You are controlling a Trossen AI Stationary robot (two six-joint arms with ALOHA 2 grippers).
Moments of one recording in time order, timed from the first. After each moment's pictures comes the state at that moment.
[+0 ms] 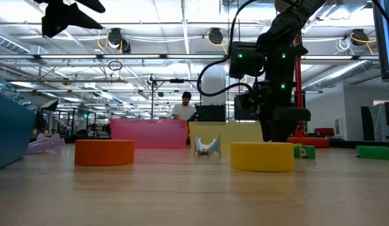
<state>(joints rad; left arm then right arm) -0.46 0.85 0.78 -0.52 -0.68 -0.92 -0.18 1.75 0.97 -0.64 0.20 -0.19</state>
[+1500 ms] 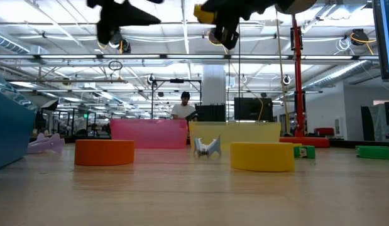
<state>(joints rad) -0.40 1.28 0.78 0.16 -0.53 -0.63 -0.08 1.50 1.19 -0.21 -0.45 0.29</state>
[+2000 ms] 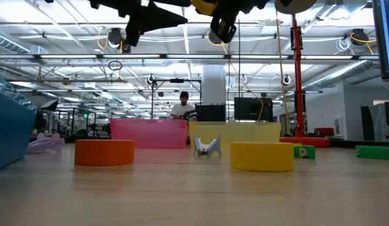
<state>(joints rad) -0.32 1.44 0.78 0.49 -0.50 -0.36 -0.01 1.50 1.19 -0.19 -0.43 0.23</state>
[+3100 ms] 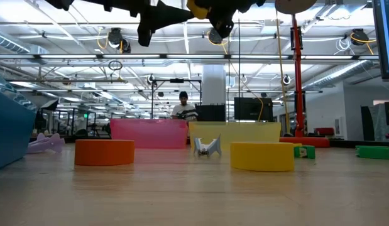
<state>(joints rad) -0.23 1.44 0.78 0.56 -0.34 -0.38 0.04 1.50 1.19 -0.16 -0.26 0.12</state>
